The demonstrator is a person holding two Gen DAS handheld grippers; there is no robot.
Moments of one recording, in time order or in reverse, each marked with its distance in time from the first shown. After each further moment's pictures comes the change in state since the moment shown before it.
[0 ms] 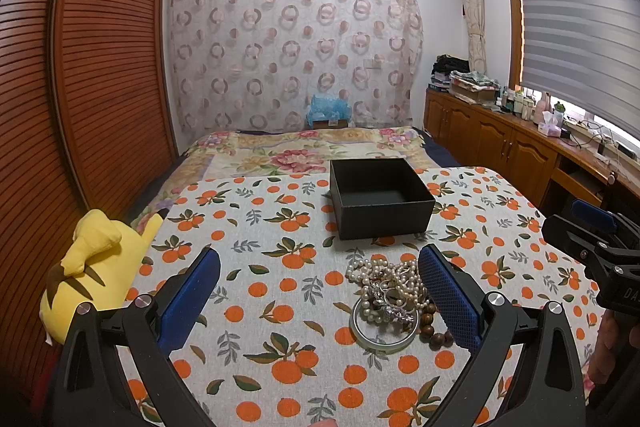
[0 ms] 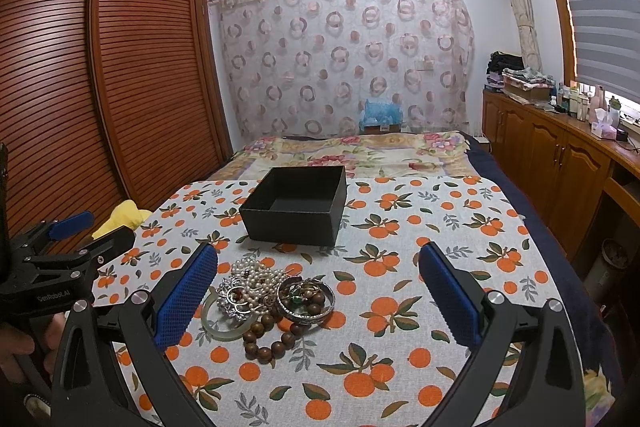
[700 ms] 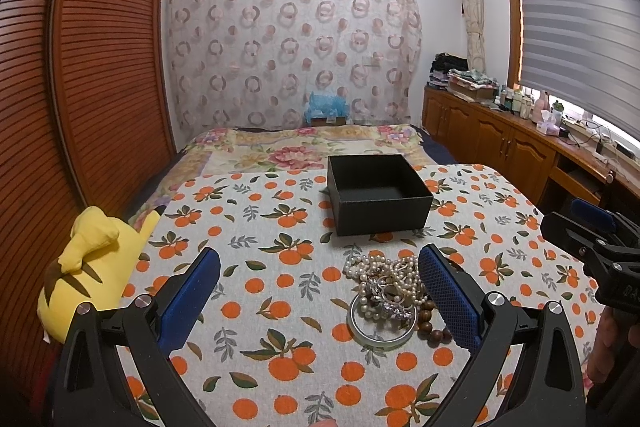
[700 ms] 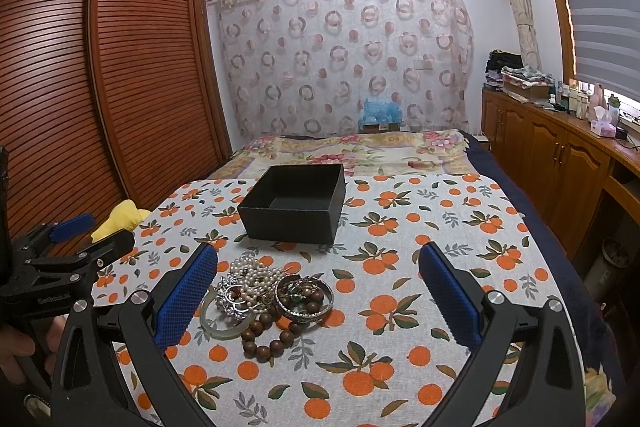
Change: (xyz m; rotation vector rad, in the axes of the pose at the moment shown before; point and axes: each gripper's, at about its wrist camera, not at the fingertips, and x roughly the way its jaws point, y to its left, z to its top) left arm -0.008 -0.005 0.008 0.000 0.000 -0.002; right arm 0.000 0.000 -0.001 0.001 0.001 -0.002
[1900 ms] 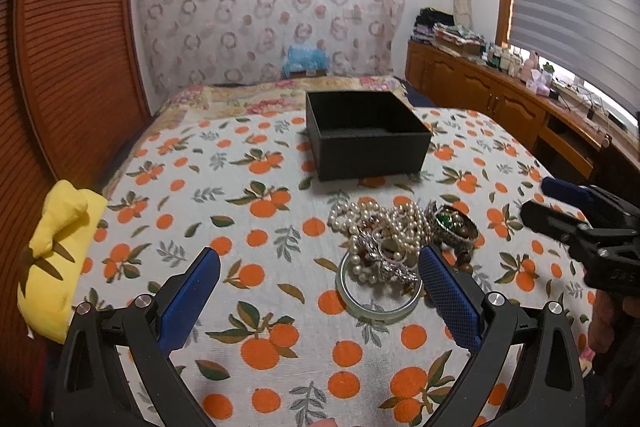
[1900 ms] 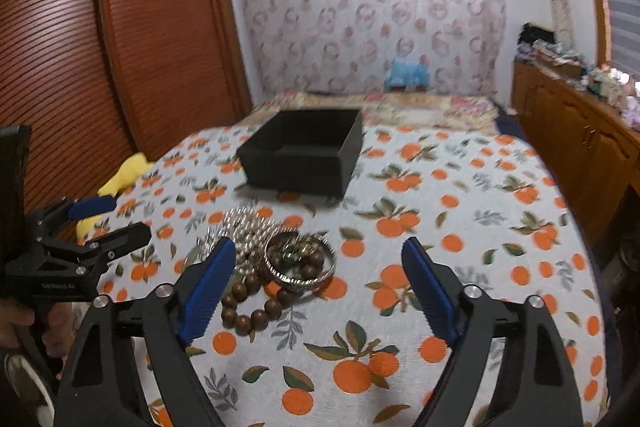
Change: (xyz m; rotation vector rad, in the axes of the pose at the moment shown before) left arm 0.064 -0.003 -0.040 0.031 0.194 -0.087; right arm 0.055 -0.016 -0.026 -0.048 0.182 0.117
